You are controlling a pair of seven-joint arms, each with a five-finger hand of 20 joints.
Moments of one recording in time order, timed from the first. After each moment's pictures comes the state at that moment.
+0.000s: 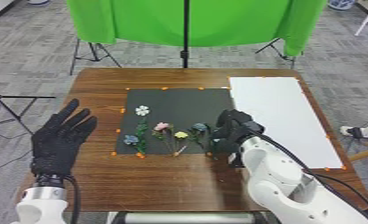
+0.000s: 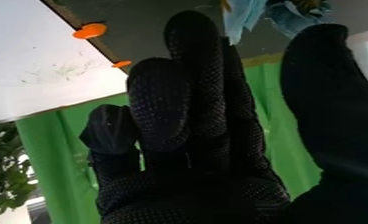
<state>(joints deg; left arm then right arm) 130.7 -59.6 -94.5 -127.7 29.4 13.0 21.1 -83.0 -49.7 49.9 -115.4 -126.9 -5.1 40.2</state>
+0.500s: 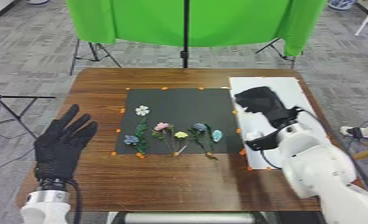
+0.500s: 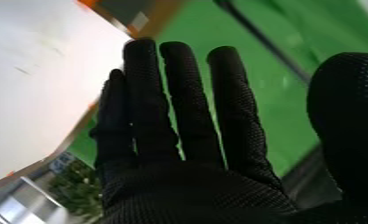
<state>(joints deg) 130.6 -59.8 -93.0 -125.1 28.5 13.2 23.0 -96.3 -52.7 77.3 -120.0 -95.0 7.4 25.2</state>
